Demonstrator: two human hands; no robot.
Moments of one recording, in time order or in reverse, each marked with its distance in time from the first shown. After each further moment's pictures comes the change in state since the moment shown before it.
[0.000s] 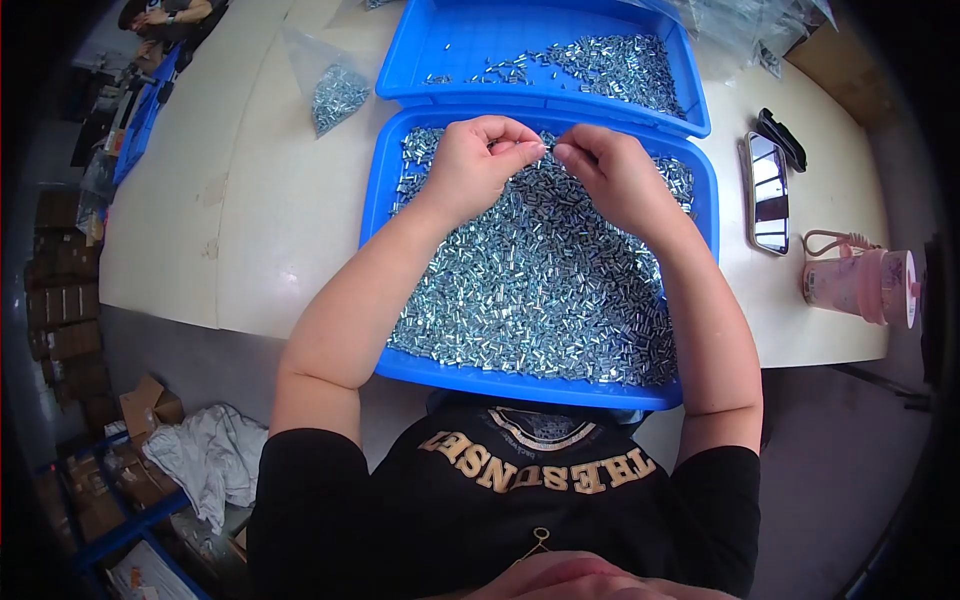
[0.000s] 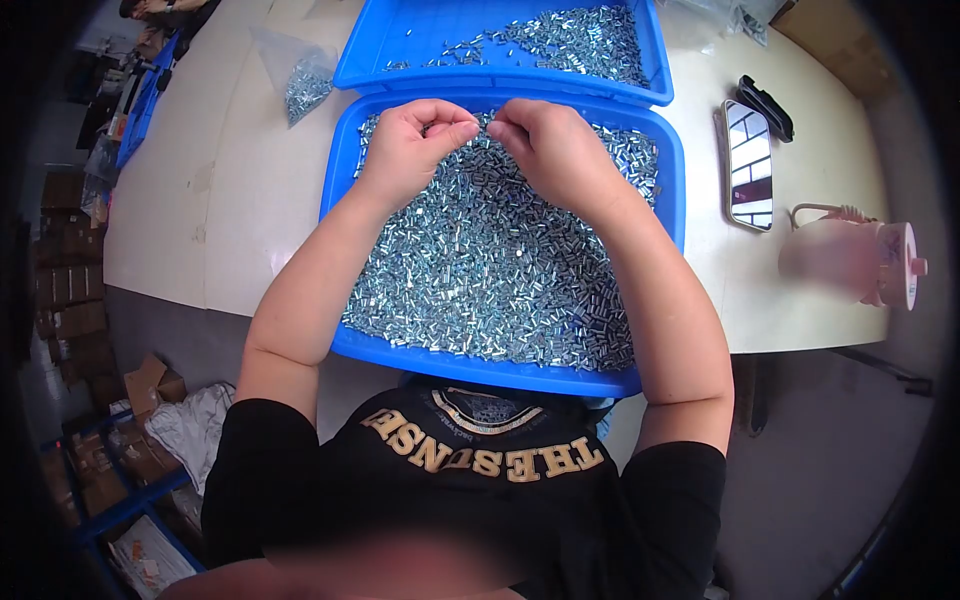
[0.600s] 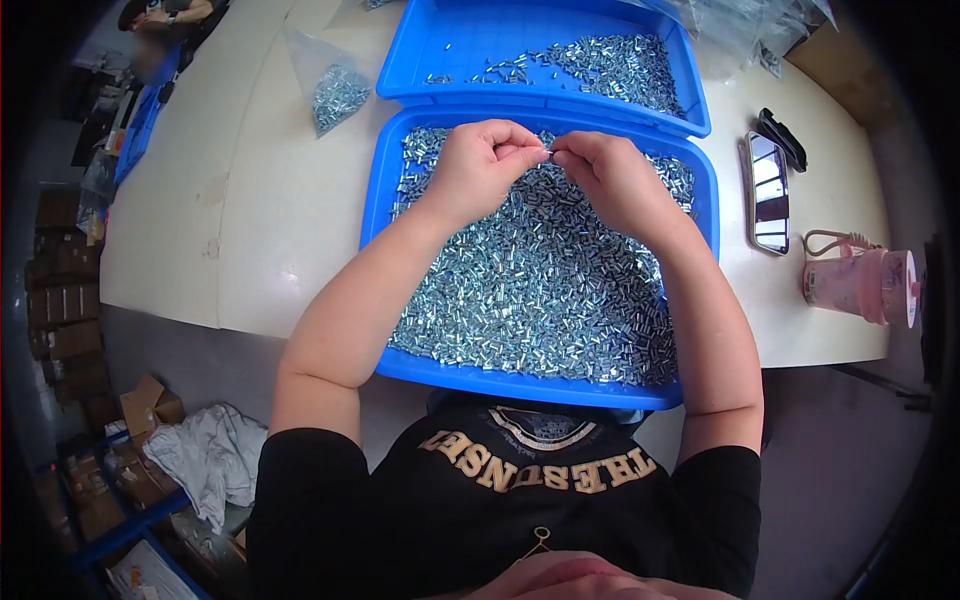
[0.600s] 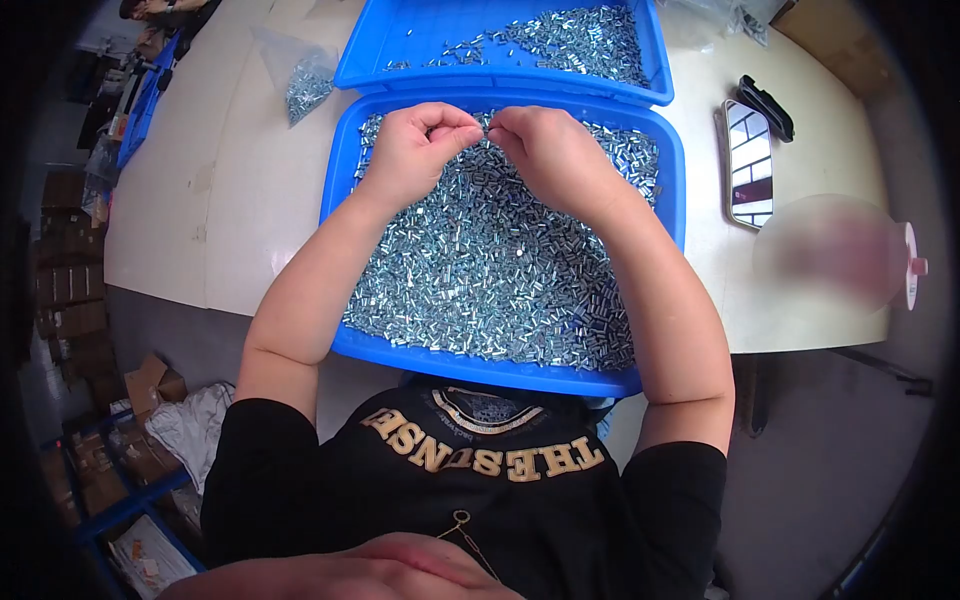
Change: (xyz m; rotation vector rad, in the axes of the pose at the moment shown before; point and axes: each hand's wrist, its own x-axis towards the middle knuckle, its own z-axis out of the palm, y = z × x) left_hand -0.004 0.008 0.001 0.135 -0.033 -0.009; right_hand -0.002 -0.002 0.000 -0.088 -0.055 -0.063
